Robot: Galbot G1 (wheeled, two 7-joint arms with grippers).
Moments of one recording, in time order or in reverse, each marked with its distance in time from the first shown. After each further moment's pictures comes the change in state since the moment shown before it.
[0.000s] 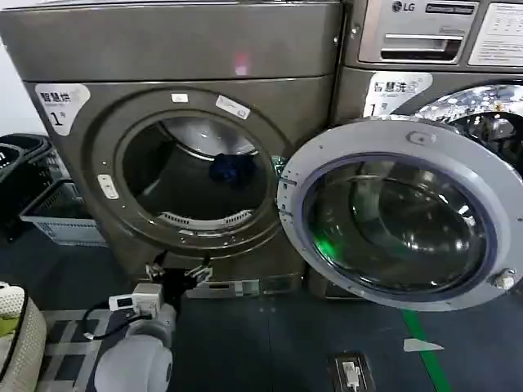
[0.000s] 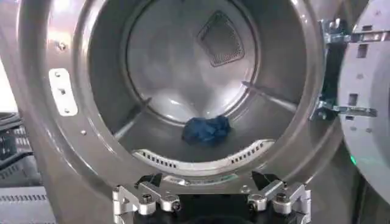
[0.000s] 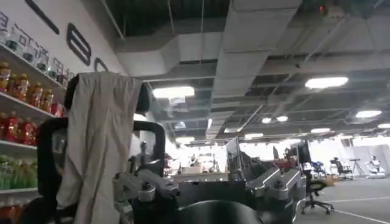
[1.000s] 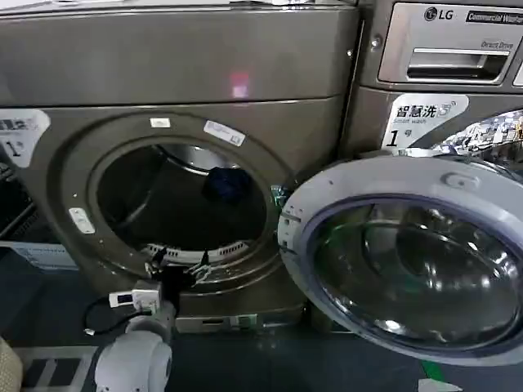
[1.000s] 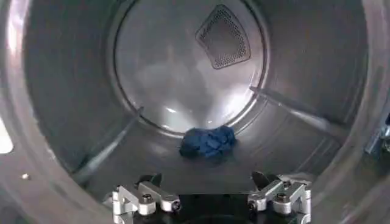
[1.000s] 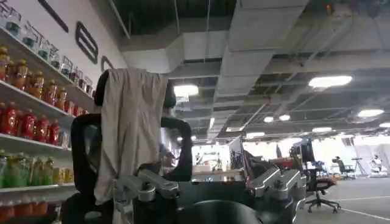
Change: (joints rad) left arm -0.017 0.004 -0.005 0.010 0.001 0.000 0.003; right arm 0.007 0.001 -0.008 0.004 0.000 -0.001 -0.004
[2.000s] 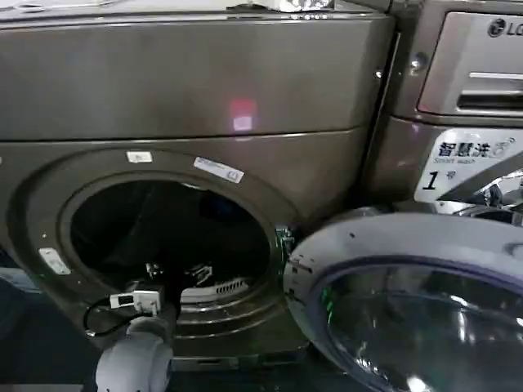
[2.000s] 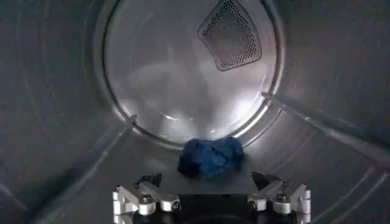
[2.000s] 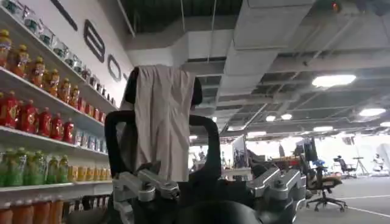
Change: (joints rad) left arm 0.001 -0.005 0.003 0.001 -0.001 0.000 0.000; right arm -0.007 0.000 0.008 -0.006 0.001 -0.001 0.003
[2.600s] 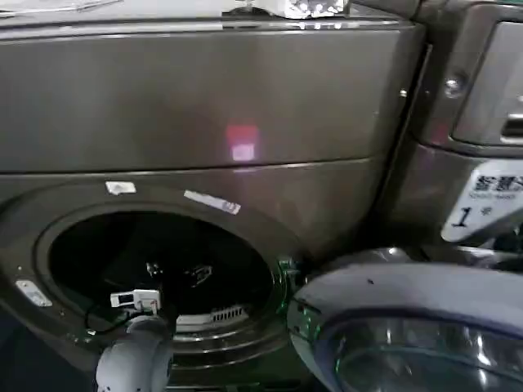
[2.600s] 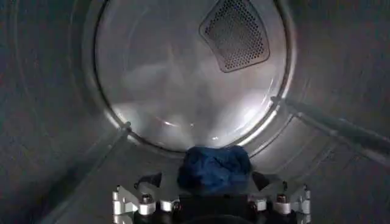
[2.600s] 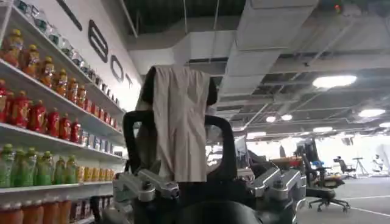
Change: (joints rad) left arm -0.006 -0.002 -0.001 0.007 -0.001 0.000 0.000; right arm -0.004 0.000 0.005 -0.004 0.001 0.001 -0.001
